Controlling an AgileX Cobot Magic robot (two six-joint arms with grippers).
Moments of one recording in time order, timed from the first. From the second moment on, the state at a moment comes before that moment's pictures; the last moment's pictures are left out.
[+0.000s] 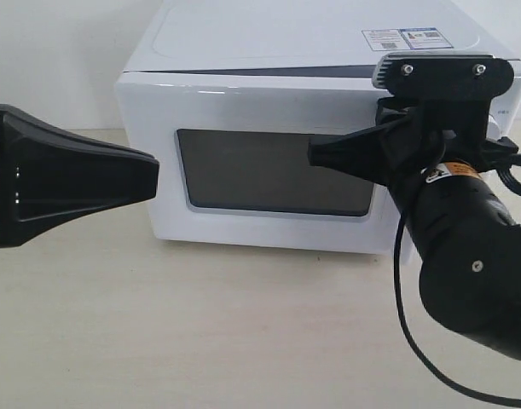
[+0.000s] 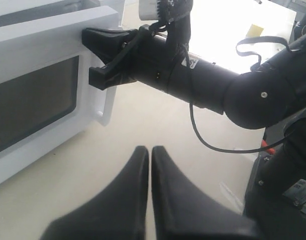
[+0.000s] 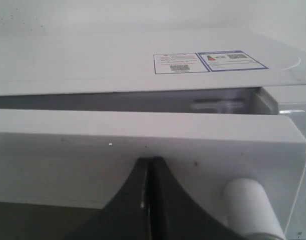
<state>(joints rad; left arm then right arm) -0.39 0.90 -0.71 -1.12 0.64 1.02 0.74 1.55 -0.63 1.01 -1.02 -0.55</state>
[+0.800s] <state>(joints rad) -0.39 0.90 -0.71 -1.12 0.64 1.02 0.66 1.63 -0.67 0.92 -1.05 -0.47</state>
